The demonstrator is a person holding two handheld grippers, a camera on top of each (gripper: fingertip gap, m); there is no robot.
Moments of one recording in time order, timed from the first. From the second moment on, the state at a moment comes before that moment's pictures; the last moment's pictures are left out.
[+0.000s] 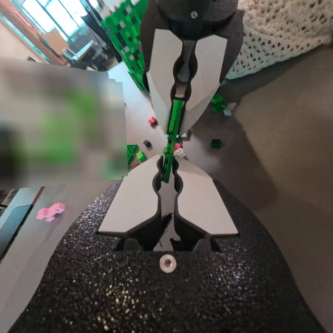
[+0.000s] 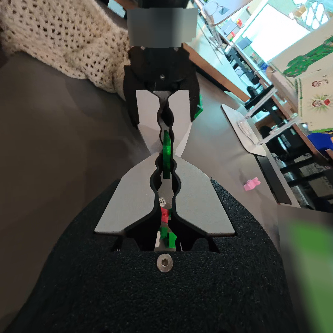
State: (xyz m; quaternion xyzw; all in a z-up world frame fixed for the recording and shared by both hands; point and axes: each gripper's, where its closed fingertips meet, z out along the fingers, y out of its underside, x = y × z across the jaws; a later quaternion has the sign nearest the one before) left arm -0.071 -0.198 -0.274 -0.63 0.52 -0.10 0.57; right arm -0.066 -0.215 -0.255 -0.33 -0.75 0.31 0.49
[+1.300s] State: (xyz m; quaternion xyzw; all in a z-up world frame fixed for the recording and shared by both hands) left arm -0.093 -0.199 -0.192 -0.56 0.27 -0.29 0.73; right arm -0.074 -0.179 -0.217 -0.27 -0.64 0.12 0.71
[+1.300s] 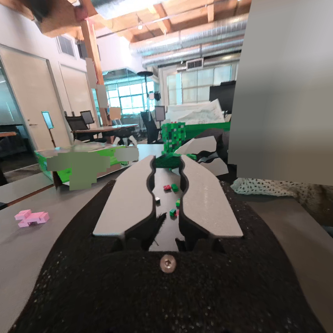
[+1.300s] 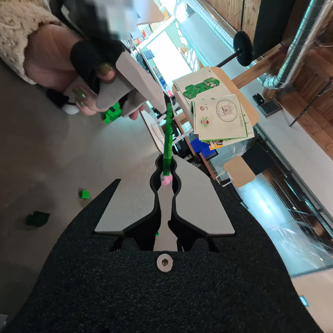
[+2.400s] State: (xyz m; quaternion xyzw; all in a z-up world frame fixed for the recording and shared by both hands) left arm -0.111 -0.175 -0.212 -0.63 0.27 -0.13 0.72; right arm -0.063 -0.141 -0.218 -0.32 -0.61 0.03 0.72
